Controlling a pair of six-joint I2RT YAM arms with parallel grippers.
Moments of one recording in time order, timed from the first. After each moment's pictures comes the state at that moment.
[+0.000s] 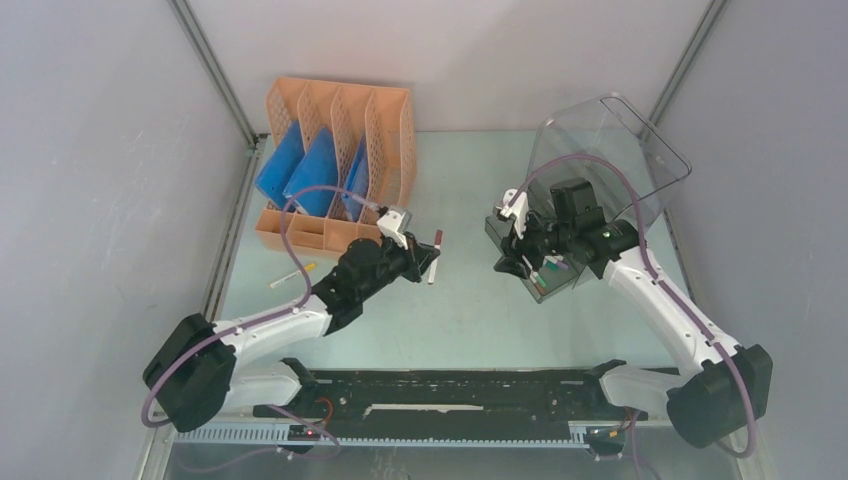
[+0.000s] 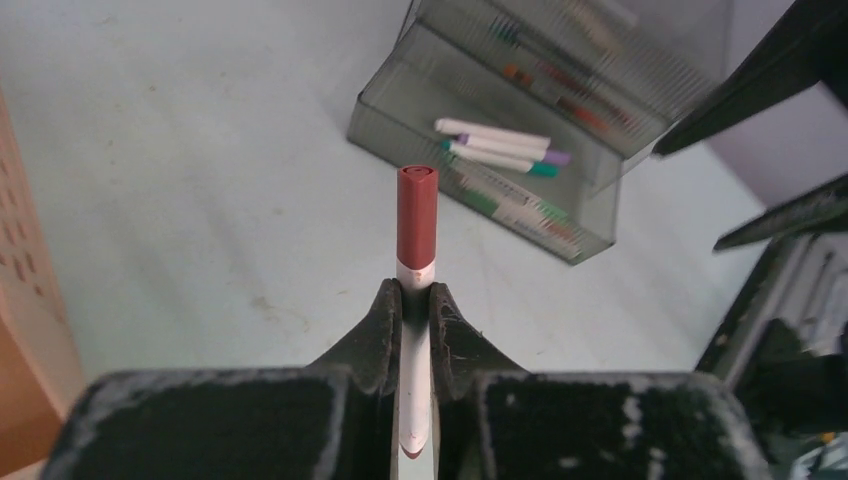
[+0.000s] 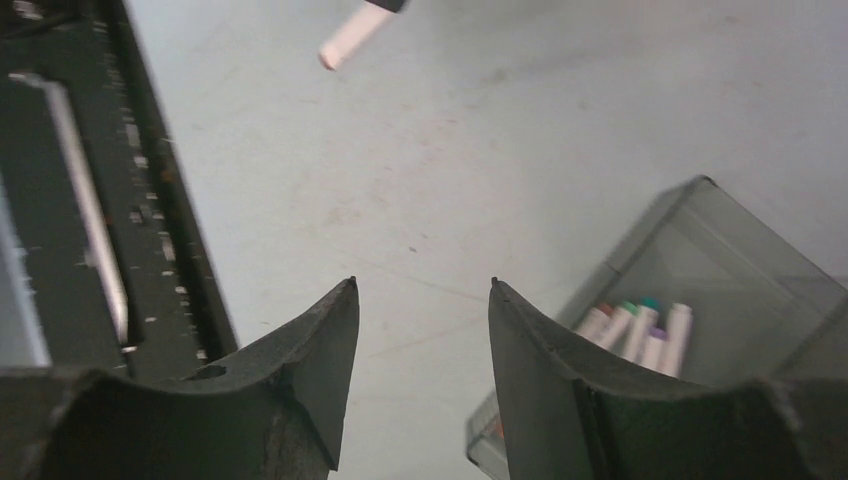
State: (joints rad) left arm -0.76 1.20 0.56 0.43 0.03 -0.34; right arm 0.40 1.18 1.05 -0.67 -0.62 -0.54
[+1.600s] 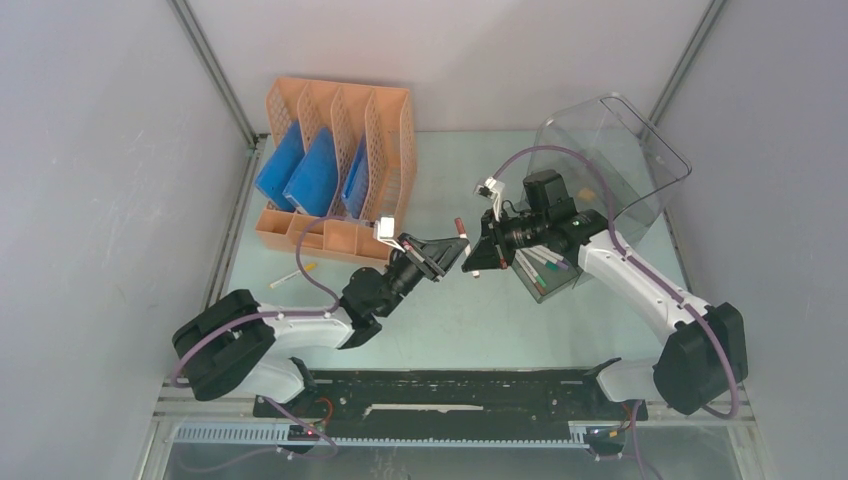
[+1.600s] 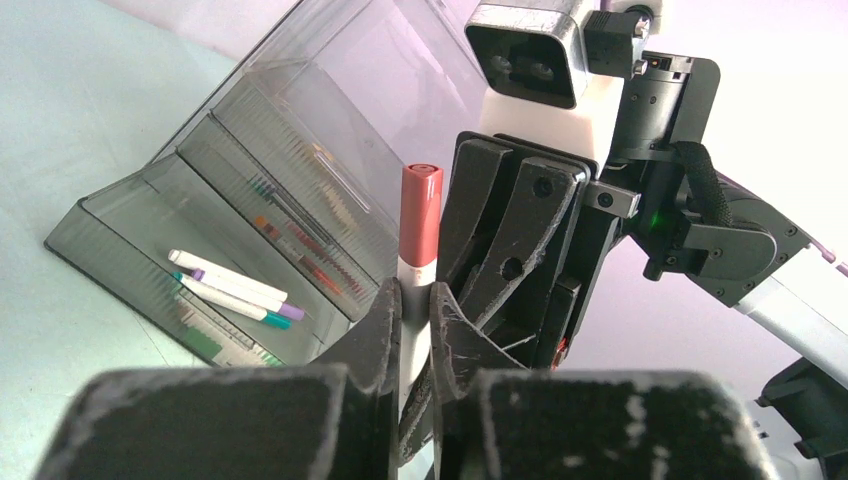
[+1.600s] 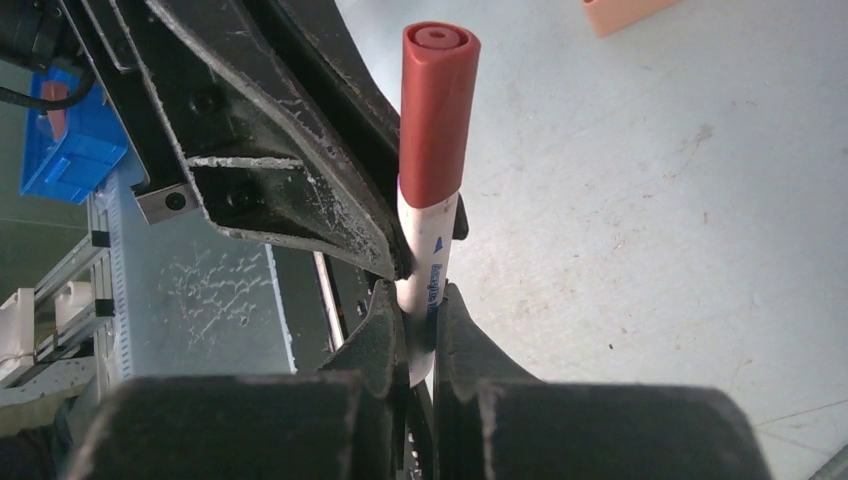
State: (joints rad) left arm -0.95 1.38 0.45 1.21 -0.17 -0.89; right arm 0.48 1.34 1.08 -0.48 -0.89 -0.01
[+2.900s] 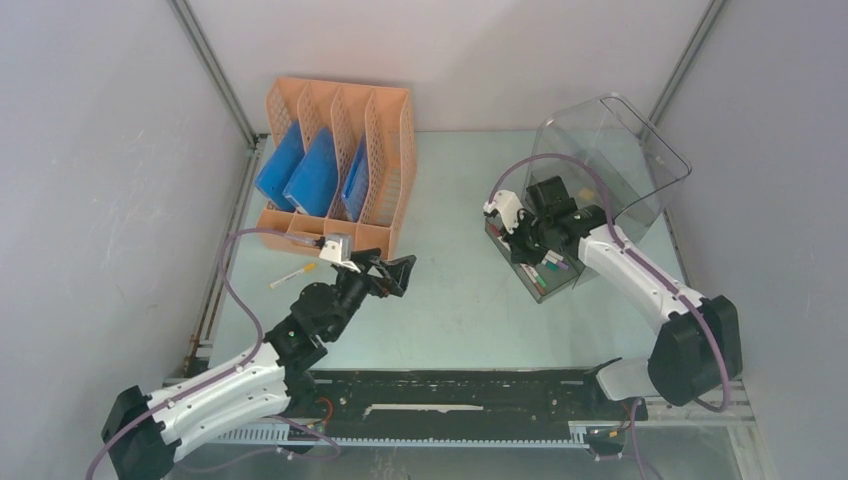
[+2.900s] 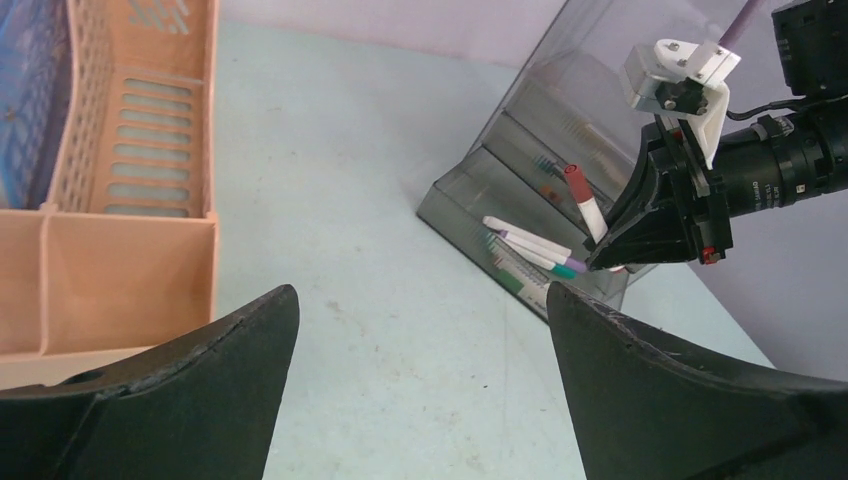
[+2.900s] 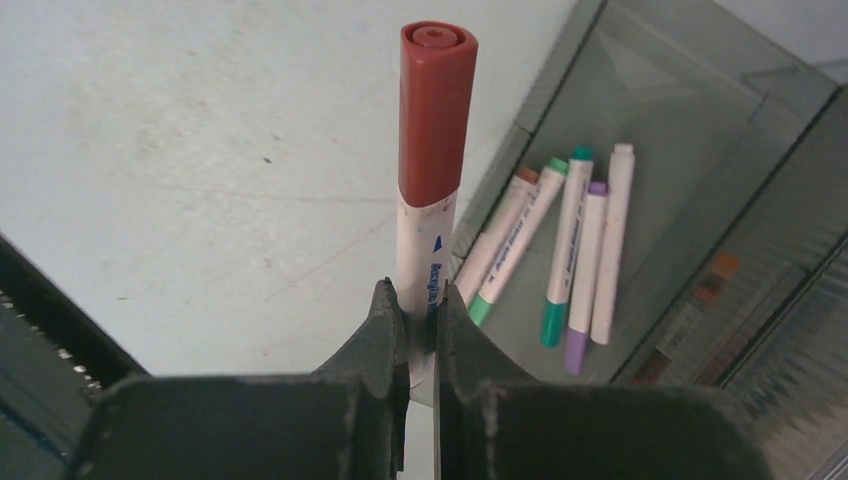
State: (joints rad) left arm -0.87 0.68 0.32 0.40 -0.36 -0.43; right arm 0.42 1.36 1.09 -0.71 -0.28 -0.49
